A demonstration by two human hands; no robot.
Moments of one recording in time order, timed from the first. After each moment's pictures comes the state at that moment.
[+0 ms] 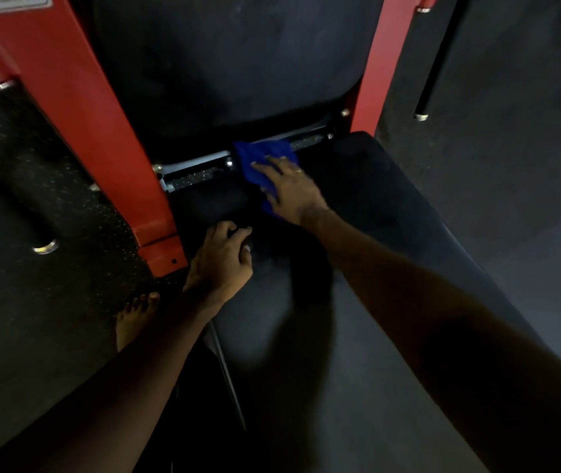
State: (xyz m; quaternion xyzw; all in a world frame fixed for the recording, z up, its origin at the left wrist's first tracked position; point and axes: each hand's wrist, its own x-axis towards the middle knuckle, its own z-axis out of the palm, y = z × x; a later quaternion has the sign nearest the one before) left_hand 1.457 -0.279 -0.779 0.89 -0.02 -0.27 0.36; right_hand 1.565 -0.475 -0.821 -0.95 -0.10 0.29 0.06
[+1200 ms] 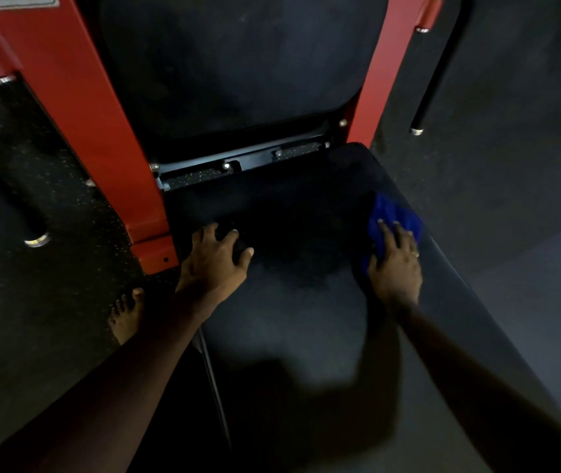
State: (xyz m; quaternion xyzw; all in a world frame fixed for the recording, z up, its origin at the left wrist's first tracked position) left_hand 1.461 -0.286 -0.765 0.90 0.02 -0.33 0.29; right_hand 1.432 -0.610 -0.713 -0.95 0.20 0.22 0.01
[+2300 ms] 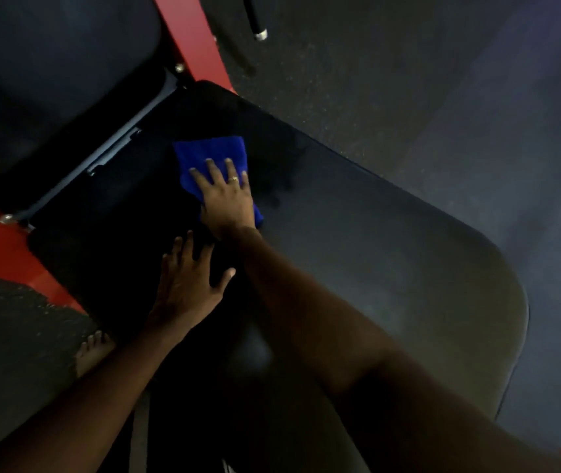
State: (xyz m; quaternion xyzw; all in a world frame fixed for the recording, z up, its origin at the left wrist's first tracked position) left_hand 1.397 -0.387 -0.728 0.87 -0.25 -0.37 0.19; right_hand 1.452 -0.535 -0.733 -0.94 0.16 0.30 0.05
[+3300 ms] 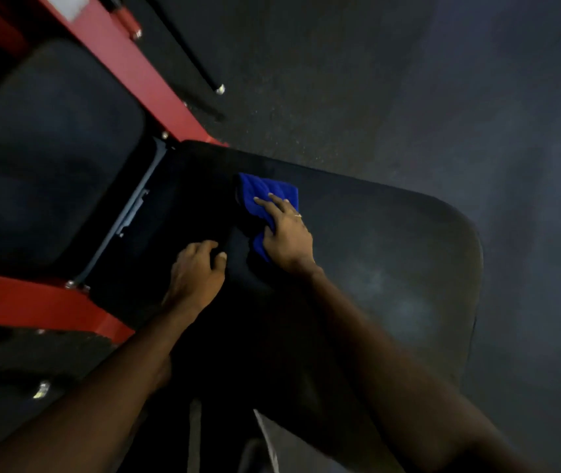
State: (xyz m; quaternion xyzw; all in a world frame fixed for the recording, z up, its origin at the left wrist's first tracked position) left_hand 1.459 -0.395 -0.612 0.85 -0.26 -0.40 0.24; right_hand 1.365 -0.560 -0.587 -0.87 0.40 0.09 0.27
